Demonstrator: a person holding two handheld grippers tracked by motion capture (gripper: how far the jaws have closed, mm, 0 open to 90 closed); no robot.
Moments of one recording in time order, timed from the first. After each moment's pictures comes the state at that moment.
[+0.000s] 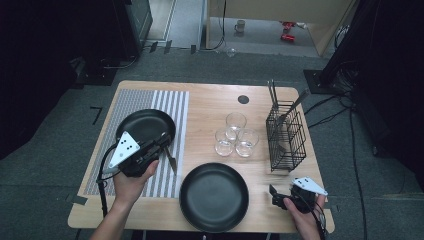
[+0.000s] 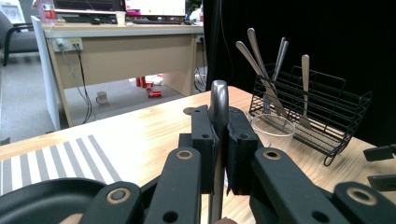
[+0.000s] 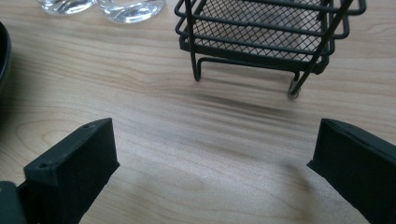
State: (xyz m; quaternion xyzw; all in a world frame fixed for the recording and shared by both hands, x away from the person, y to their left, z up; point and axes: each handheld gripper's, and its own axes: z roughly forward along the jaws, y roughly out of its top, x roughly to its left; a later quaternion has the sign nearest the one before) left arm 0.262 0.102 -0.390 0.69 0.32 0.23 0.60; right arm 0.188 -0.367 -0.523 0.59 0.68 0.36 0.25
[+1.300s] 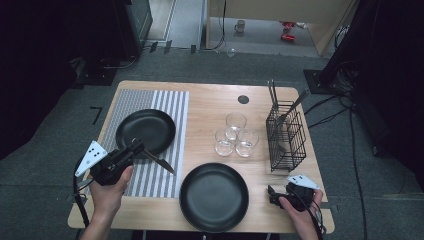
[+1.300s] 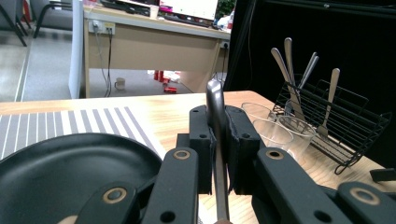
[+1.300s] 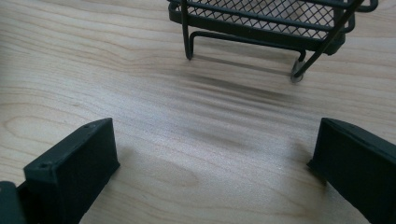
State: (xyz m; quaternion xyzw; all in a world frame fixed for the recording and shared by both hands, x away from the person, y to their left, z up) left arm 0.248 0.163 -0.407 0.64 0.40 0.21 0.62; right arm 0.197 -0.360 -0.527 0.61 0.69 0.30 0.24
